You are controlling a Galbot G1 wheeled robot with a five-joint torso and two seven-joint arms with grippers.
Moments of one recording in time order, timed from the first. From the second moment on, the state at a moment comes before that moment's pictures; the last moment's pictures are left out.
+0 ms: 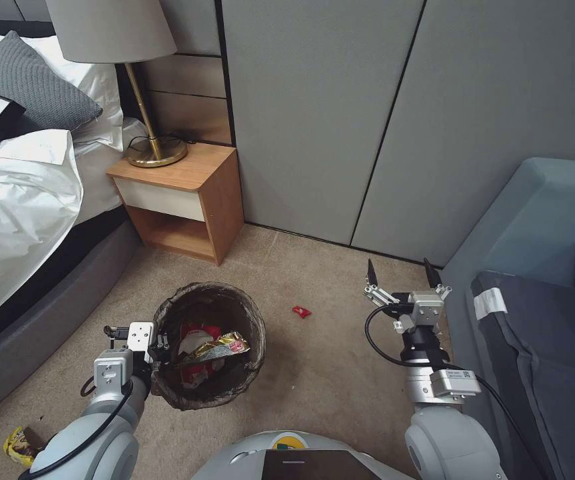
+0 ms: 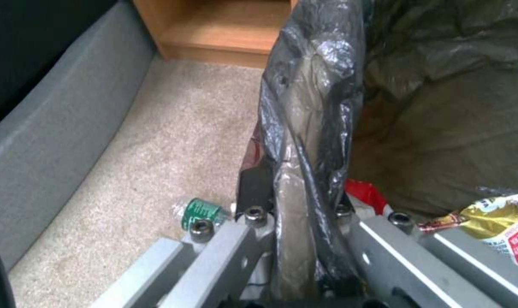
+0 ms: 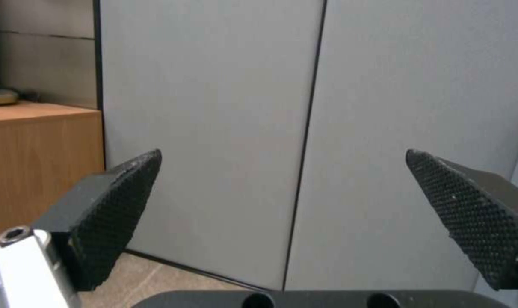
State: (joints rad) left arm 1.83 -1.33 -0.65 -2.50 -0.25 0.73 -0.24; right arm -1.74 1.37 0.46 2.37 -0.04 0.09 0.25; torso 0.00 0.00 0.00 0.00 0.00
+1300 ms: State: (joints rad) left arm 1.82 -1.33 -0.65 -2.50 -0.25 0.72 -0.24; right arm -1.75 1.37 0.45 2.36 -0.05 0.08 0.25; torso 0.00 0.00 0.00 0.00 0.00
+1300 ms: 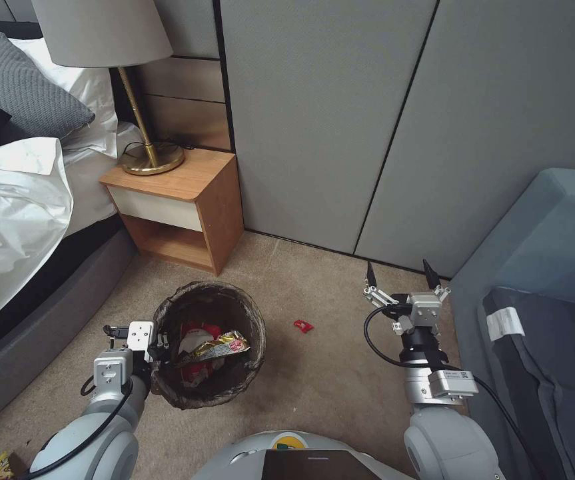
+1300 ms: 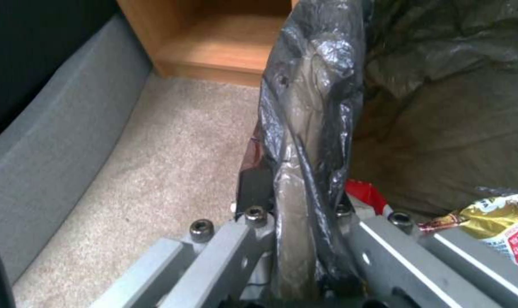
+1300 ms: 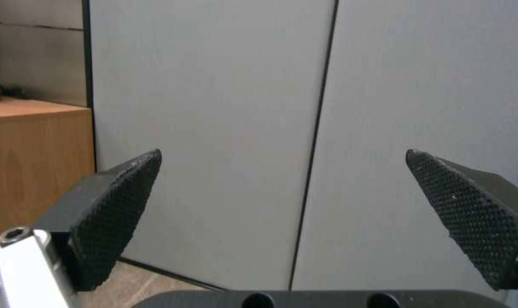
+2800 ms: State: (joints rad) left arm 1.86 -1.30 -0.74 -2.50 -0.32 0.71 -0.26; right arm -1.26 0.83 0.03 1.99 0.58 -0.31 0.30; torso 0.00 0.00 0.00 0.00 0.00
